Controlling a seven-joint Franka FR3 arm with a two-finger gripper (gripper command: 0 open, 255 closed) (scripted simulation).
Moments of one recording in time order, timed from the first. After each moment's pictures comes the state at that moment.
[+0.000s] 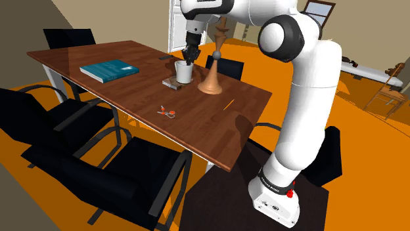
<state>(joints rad) -0.08 0.31 -0.18 -1.45 0.13 1.71 -0.30</state>
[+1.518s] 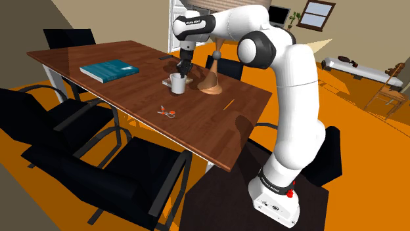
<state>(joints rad) -0.10 0.55 -0.17 -1.34 0.16 1.83 -0.33</state>
